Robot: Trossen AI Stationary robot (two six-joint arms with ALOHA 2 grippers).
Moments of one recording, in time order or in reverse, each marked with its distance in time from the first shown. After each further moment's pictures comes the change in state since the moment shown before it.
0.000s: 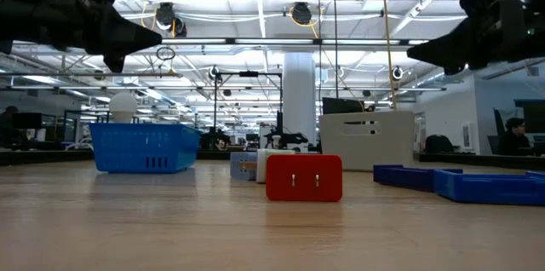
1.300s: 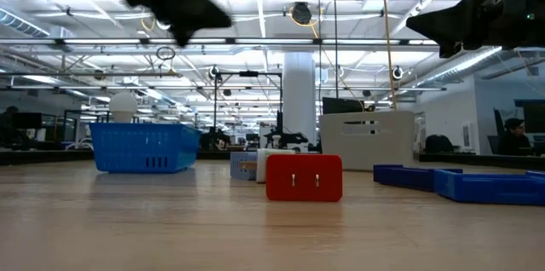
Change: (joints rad) left arm -0.146 0.788 0.628 -0.203 0.090 -0.017; right arm 0.000 0.045 -0.004 0.227 -0.047 -0.071
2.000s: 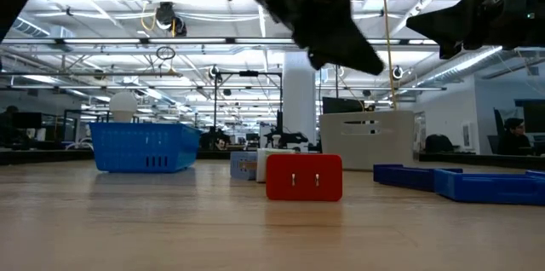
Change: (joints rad) left arm 0.014 0.800 0.897 -0.463 0.230 0.271; right arm 0.000 0.000 0.000 -0.002 -0.001 0.027
